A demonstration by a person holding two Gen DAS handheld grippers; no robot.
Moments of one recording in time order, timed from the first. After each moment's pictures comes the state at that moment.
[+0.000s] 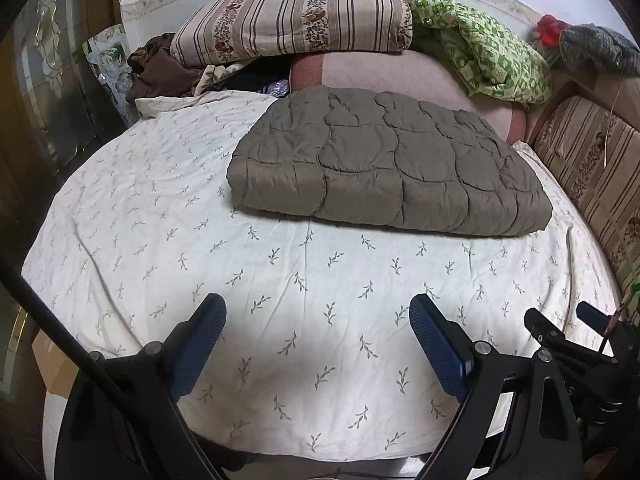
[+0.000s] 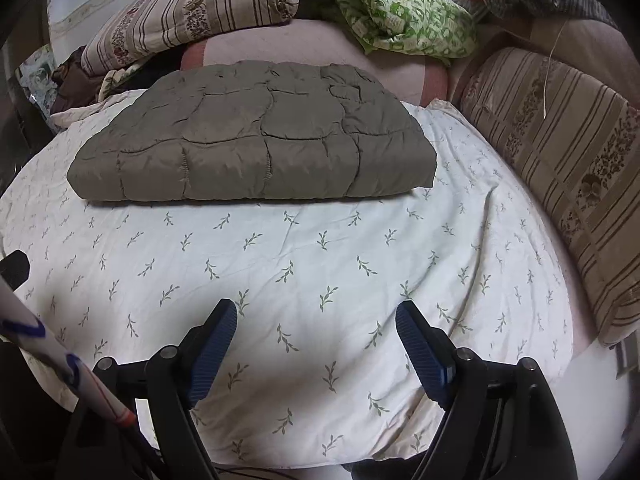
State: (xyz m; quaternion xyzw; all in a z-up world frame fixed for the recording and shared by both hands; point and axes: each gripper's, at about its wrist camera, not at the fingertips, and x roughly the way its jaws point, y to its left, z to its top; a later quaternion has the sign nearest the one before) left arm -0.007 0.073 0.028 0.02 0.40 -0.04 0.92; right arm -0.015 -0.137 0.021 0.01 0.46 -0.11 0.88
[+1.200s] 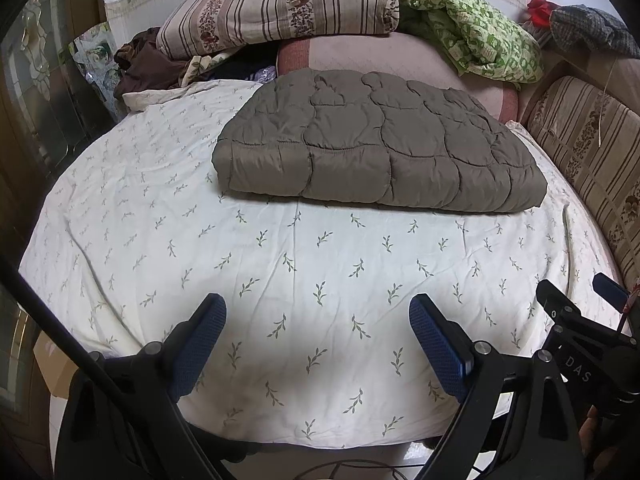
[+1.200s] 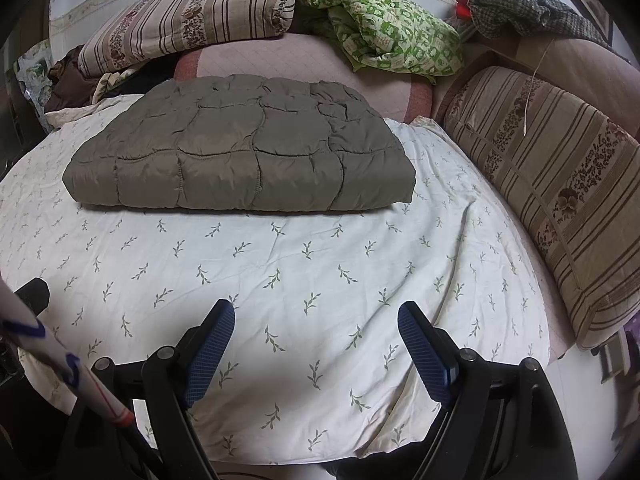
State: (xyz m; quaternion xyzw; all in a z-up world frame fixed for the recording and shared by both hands) left arm -0.009 0.066 0.015 0.03 0.42 -0.05 0.90; right arm -0.024 -0.133 0.035 -0.01 0.44 -0.13 0.89
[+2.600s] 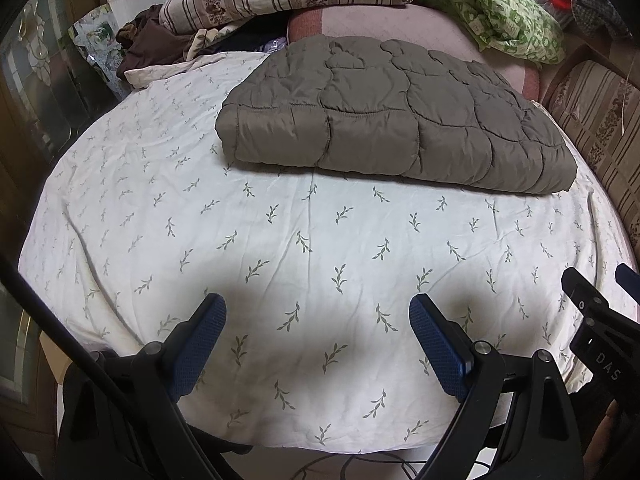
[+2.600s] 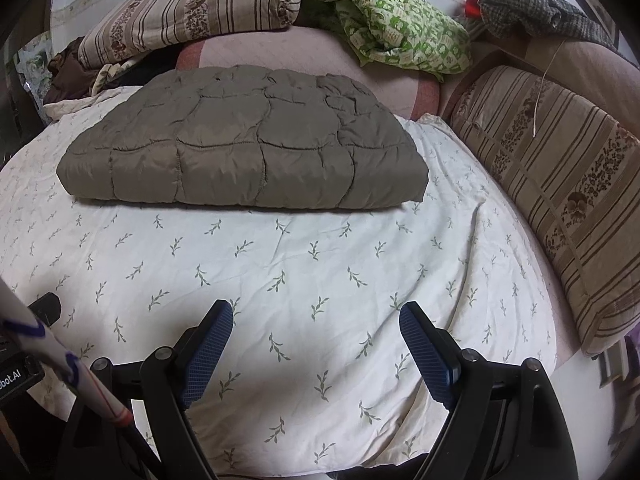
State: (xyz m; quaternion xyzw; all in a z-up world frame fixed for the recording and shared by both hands) left arm 0.013 0.073 -0.015 0.04 0.46 -0.03 0.89; right arm -0.006 -0.128 0.018 -0.02 0.46 -0.12 0.88
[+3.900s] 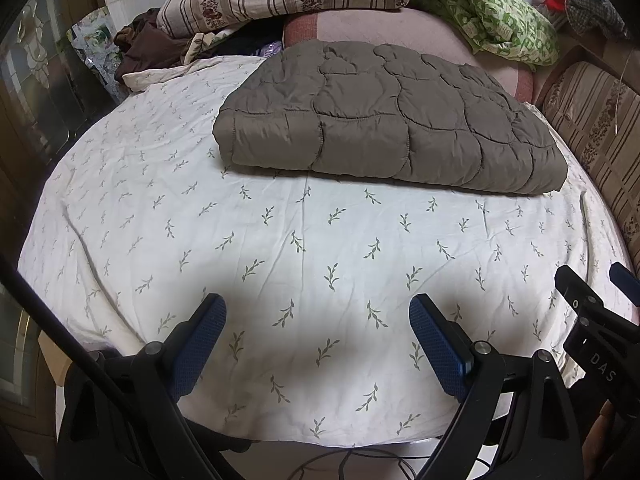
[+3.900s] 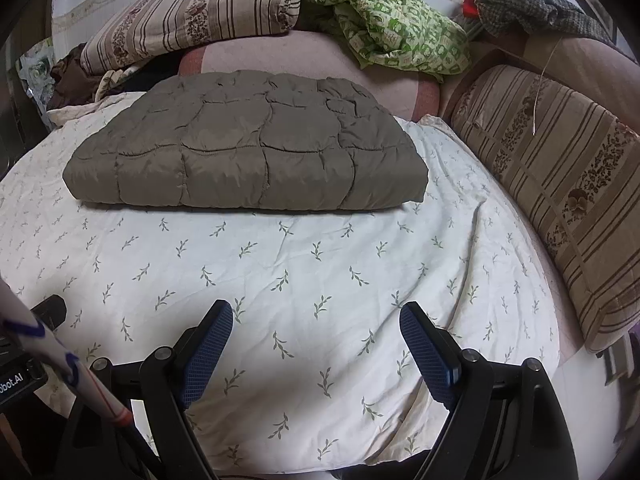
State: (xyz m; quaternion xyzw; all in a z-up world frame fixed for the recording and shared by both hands) left arm 0.004 0.071 -0.007 0.04 0.46 -0.04 0.89; right arm -0.015 -0.128 0.026 -0.01 0.44 -0.12 0.89
